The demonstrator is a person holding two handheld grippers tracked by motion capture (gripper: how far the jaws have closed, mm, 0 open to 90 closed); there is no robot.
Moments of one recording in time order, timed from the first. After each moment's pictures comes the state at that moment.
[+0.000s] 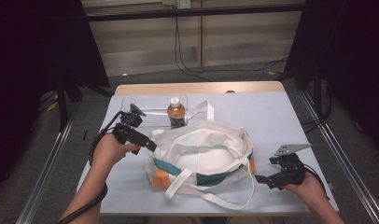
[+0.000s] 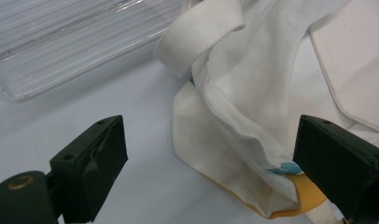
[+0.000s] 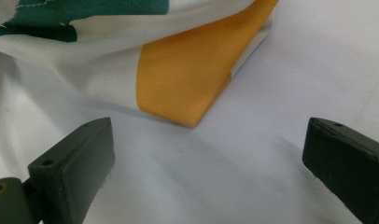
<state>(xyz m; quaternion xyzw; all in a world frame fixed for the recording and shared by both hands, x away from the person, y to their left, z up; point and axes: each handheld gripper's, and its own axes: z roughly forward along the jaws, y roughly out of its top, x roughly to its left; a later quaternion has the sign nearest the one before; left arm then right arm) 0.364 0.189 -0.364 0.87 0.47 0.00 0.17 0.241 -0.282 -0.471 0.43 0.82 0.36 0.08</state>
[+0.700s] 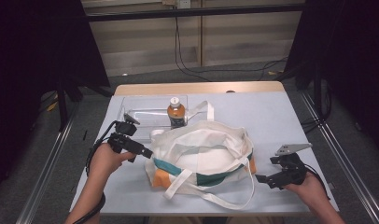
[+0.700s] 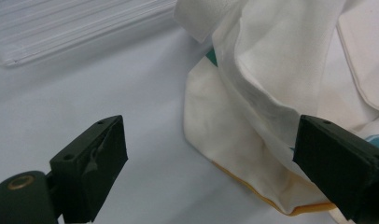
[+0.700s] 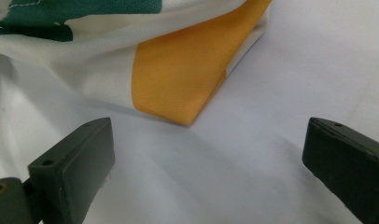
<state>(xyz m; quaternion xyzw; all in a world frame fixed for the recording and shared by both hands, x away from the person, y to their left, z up) 0.353 0.207 -0.389 0.85 0.49 0.00 0.18 0.241 -0.284 -0.471 0.44 0.82 0.36 0.08</state>
